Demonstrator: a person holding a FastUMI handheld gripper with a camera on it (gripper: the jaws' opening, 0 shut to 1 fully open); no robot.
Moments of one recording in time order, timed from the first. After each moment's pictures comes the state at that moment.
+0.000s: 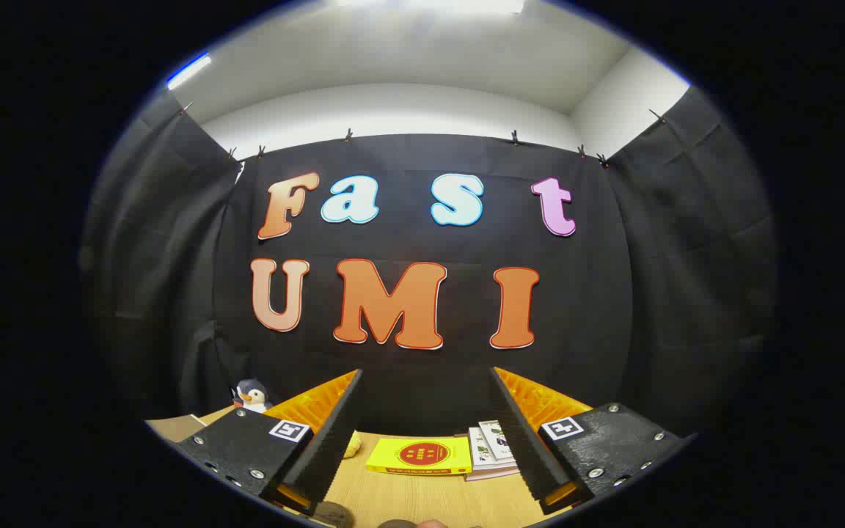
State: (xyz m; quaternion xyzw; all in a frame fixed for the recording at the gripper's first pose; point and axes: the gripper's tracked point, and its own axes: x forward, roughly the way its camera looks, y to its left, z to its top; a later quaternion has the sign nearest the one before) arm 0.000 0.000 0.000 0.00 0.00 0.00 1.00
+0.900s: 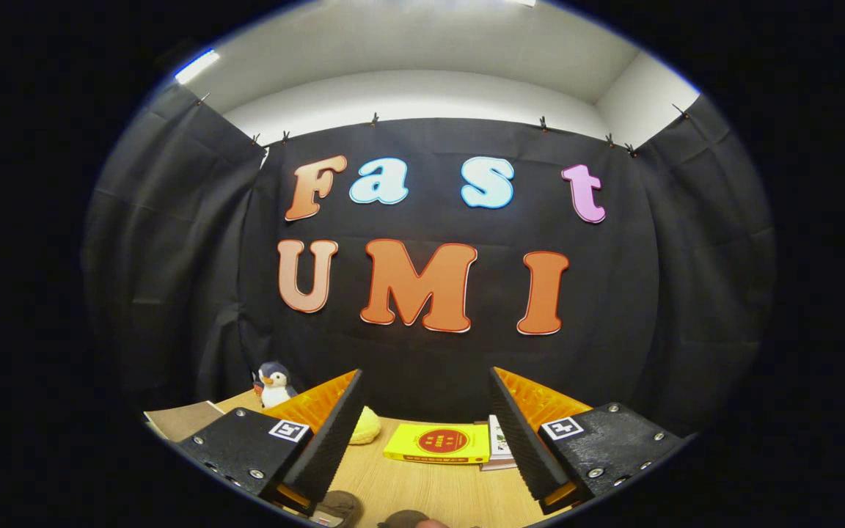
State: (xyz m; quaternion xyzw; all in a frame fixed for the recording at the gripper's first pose) arm -0.006 0.037 -0.018 0.00 0.03 0.06 1.00
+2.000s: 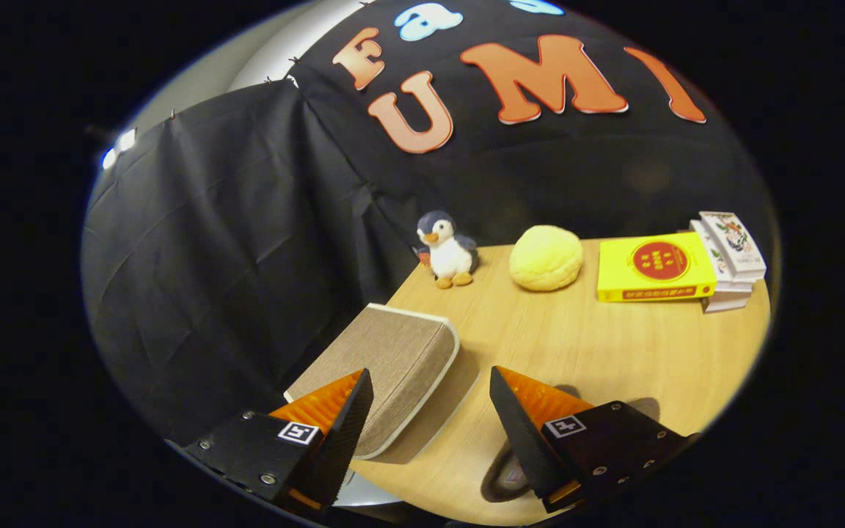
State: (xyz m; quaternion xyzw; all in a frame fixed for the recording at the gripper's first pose) arm -0.079 0.267 -0.206 0.17 0.41 0.33 0.83
